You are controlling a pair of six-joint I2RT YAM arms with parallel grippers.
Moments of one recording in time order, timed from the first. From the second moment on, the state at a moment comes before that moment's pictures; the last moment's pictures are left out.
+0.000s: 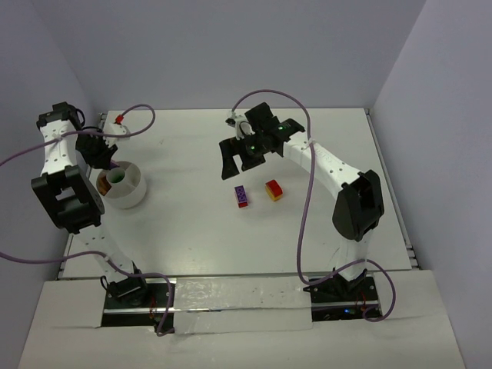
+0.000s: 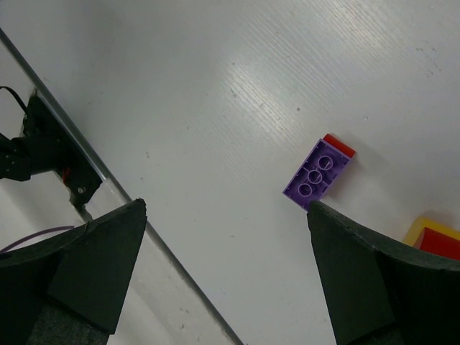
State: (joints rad) left arm 0.37 1.99 1.86 -1.25 0.36 1.37; right arm 0.60 1.85 1.72 -0.80 -0.47 0.15
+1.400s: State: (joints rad) left arm 0.35 1.23 1.36 -0.63 0.77 0.59; right arm 0.73 2.06 1.67 -0.86 0.06 0.33
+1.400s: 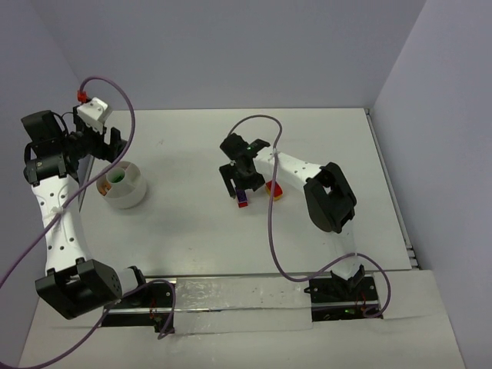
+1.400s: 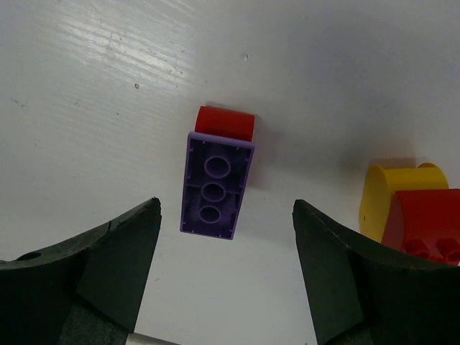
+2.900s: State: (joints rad) left arm 0.16 1.28 1.13 -0.85 1.24 0.70; right arm 0.73 1.77 1.28 -0.52 -0.26 -0.05
